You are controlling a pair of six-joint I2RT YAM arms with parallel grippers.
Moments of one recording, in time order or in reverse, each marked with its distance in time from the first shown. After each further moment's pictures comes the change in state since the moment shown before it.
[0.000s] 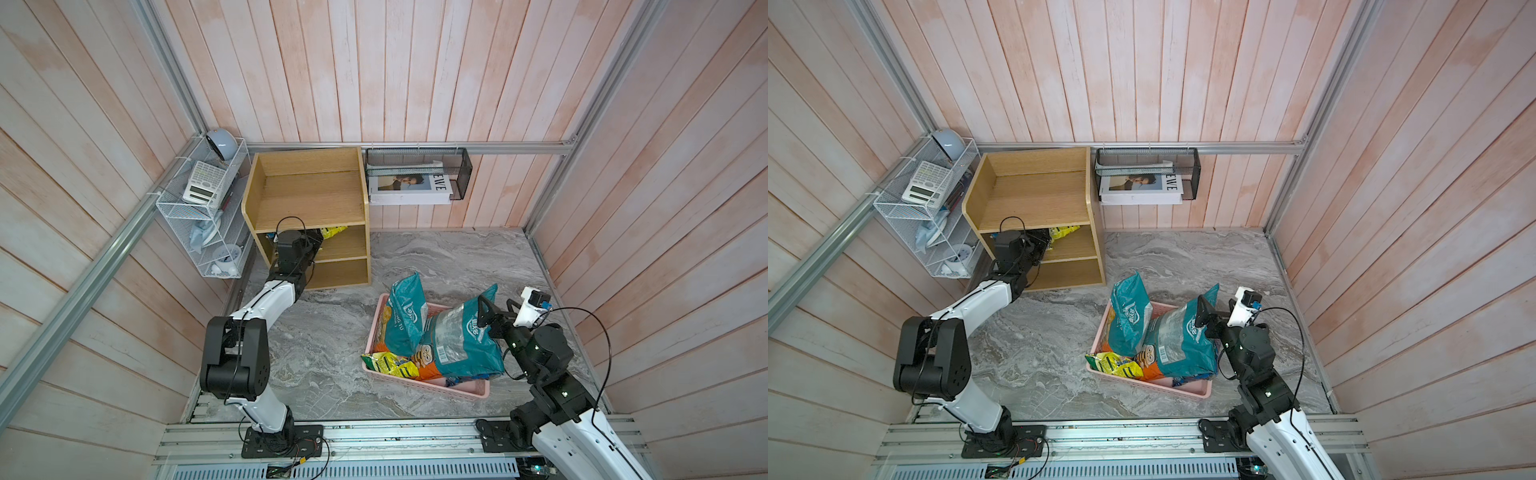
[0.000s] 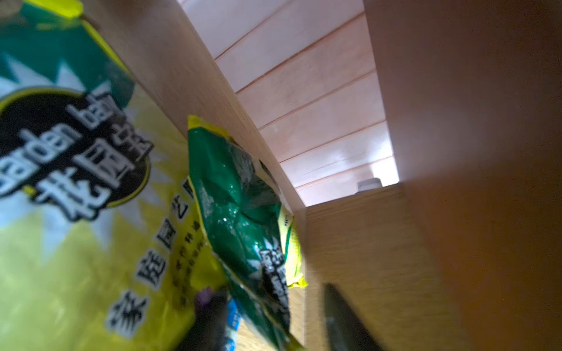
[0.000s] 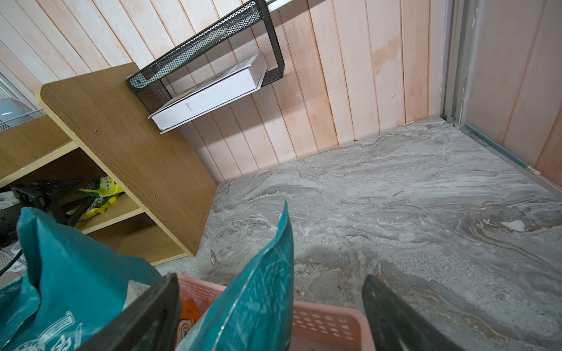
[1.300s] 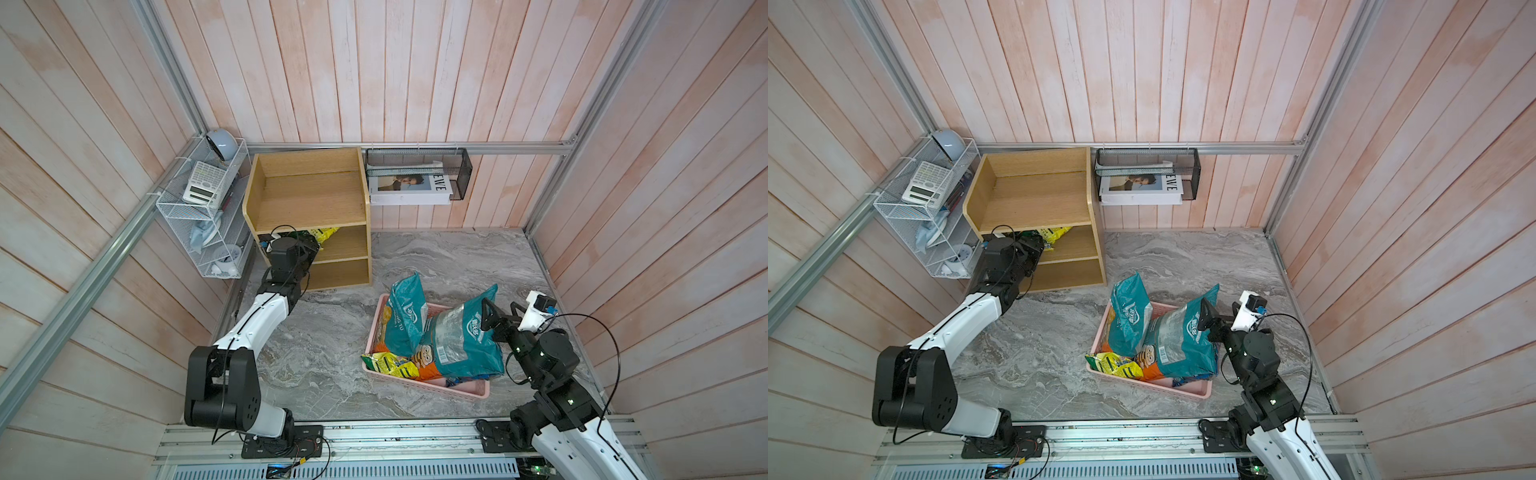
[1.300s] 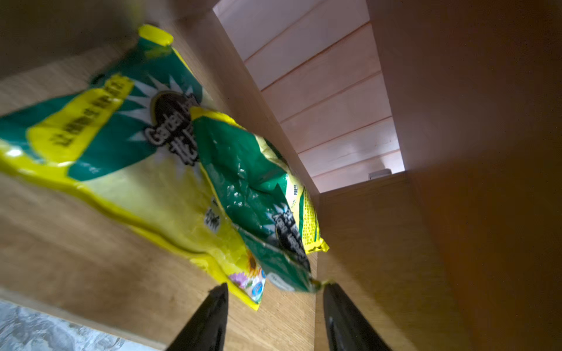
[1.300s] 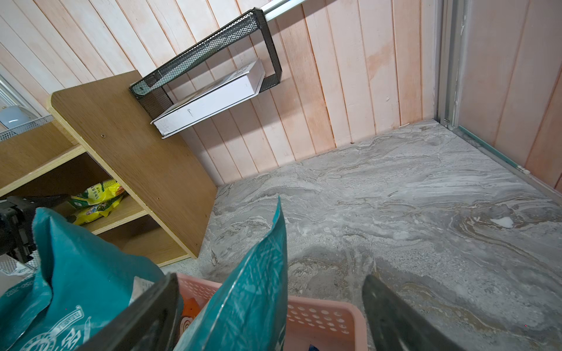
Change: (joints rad) left arm -0.003 -0.184 -0.094 -0.164 -0.035 0.002; right arm 0.000 -0.073 0.000 -0.059 0.008 0.007
